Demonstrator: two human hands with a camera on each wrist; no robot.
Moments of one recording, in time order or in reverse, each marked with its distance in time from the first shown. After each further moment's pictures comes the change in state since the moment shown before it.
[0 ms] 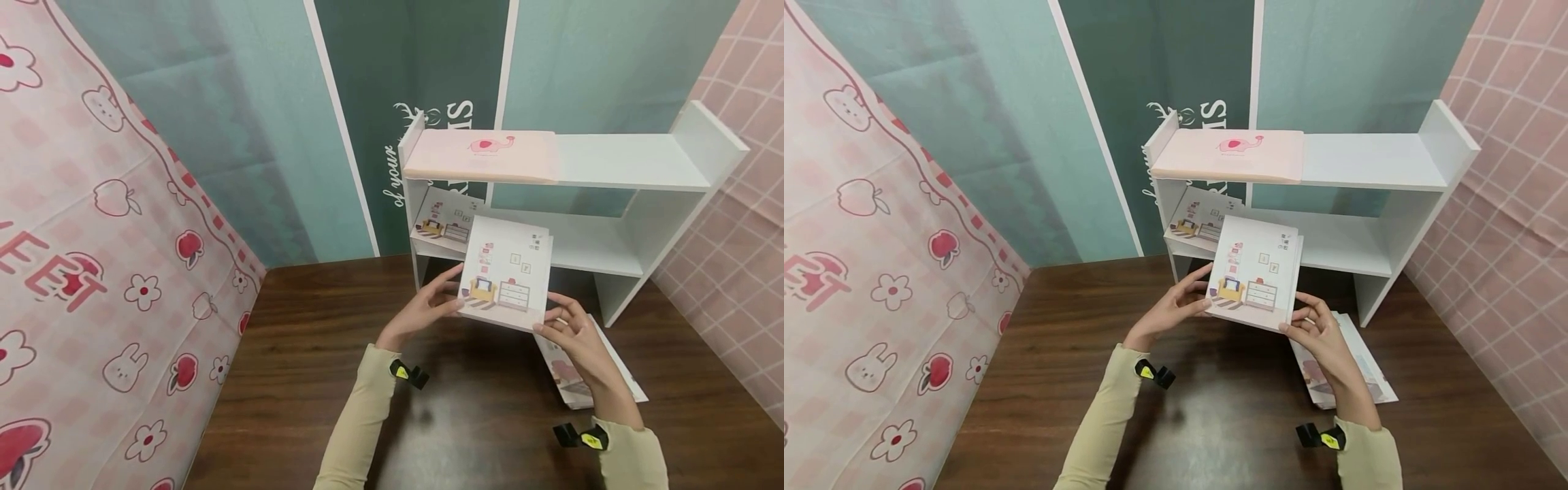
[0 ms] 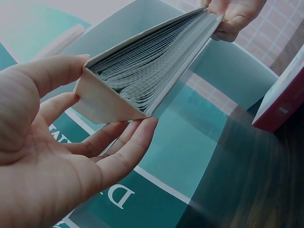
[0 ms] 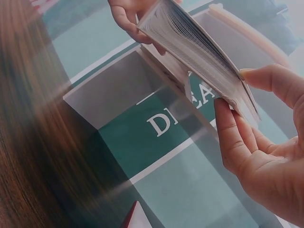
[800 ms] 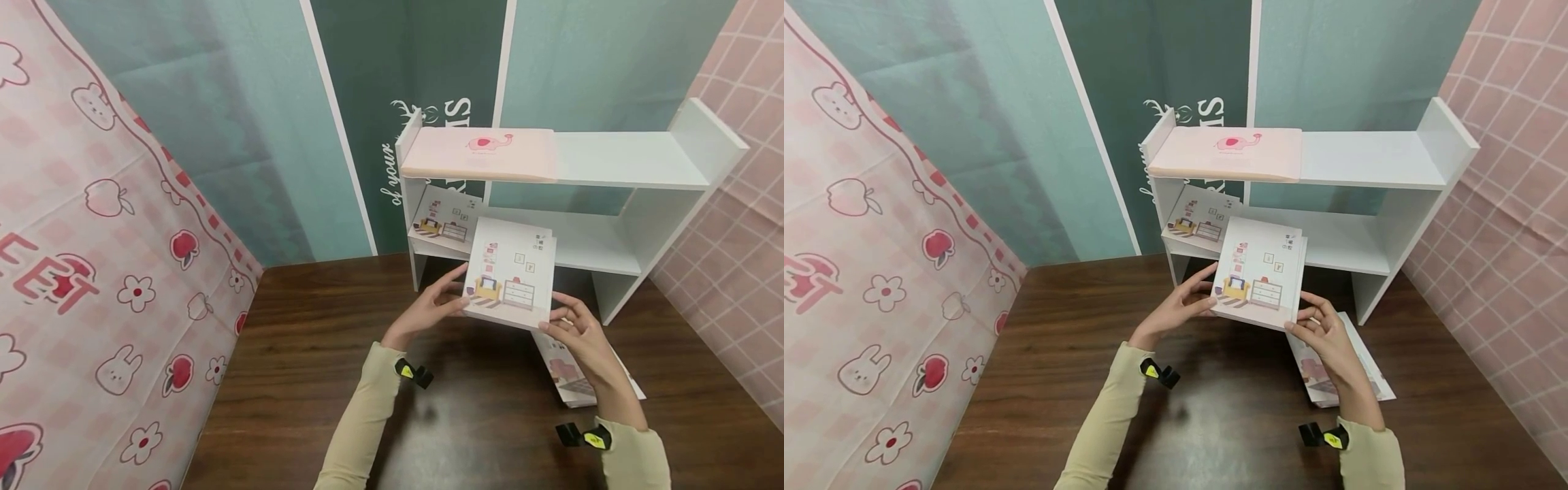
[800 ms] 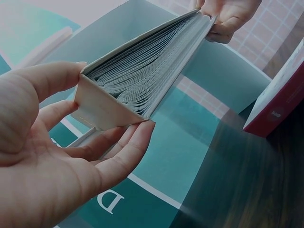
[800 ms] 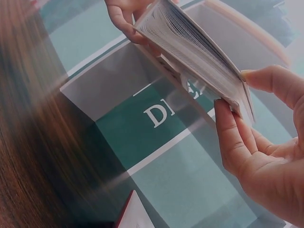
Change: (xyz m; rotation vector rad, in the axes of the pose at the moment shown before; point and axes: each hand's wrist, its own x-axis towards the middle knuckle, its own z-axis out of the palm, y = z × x) left_hand 0.010 -0.006 0.007 -0.016 0.015 0.018; right_hand -0.002 -0.002 -0.009 0.000 0.034 0.024
